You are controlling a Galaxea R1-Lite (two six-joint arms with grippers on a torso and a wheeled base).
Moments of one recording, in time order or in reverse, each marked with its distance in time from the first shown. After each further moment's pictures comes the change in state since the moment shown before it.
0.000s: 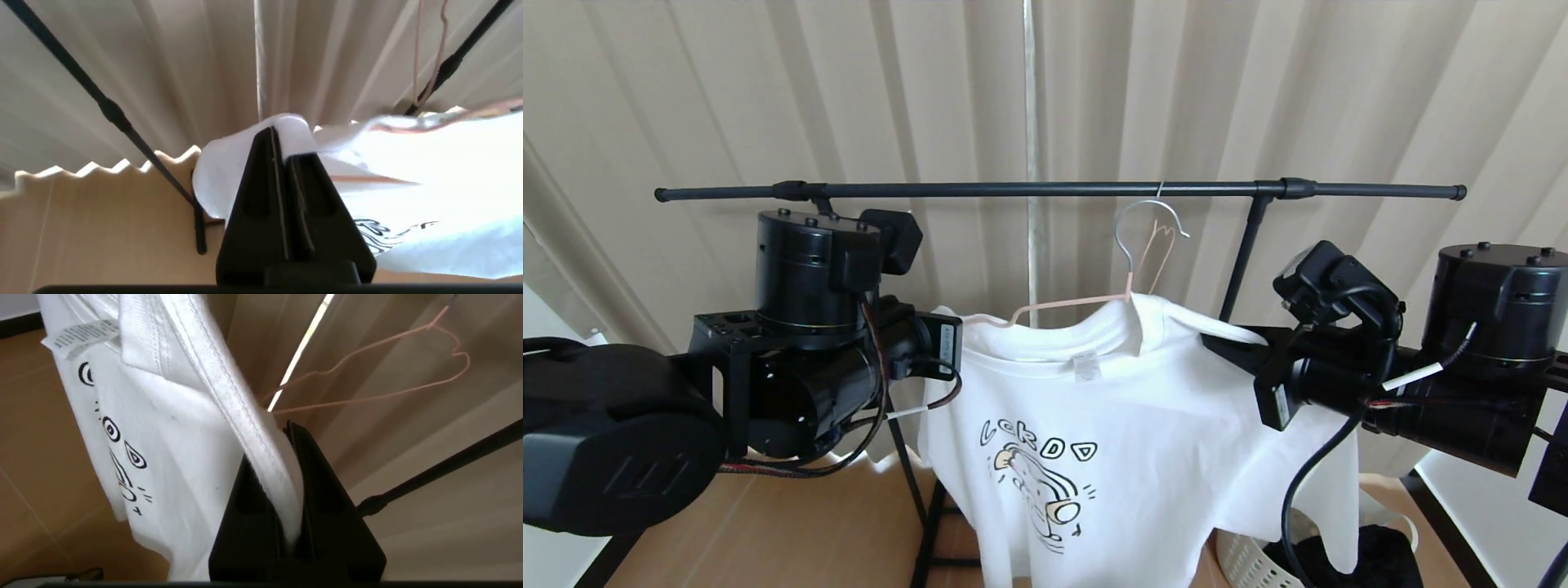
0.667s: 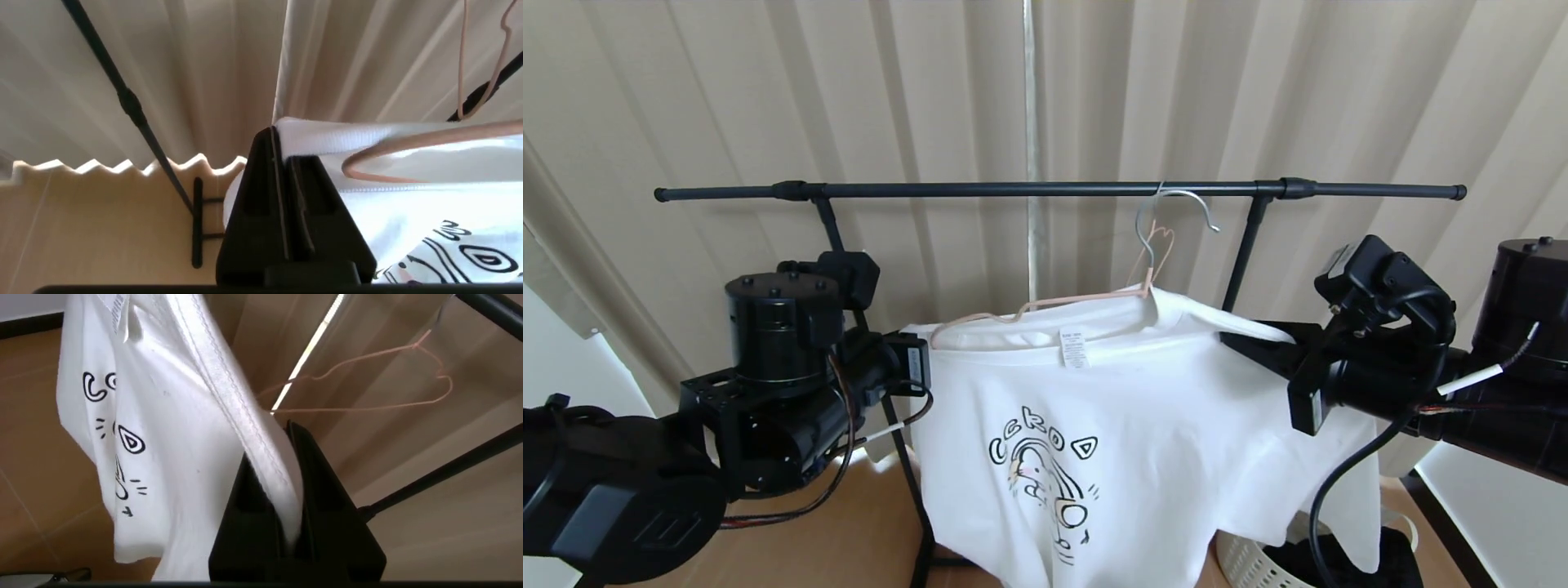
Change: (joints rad) left arm 0.121 0.049 0.230 -0.364 -0.025 -0.015; right arm -0.049 -0.073 0.039 0.001 0.077 -0.054
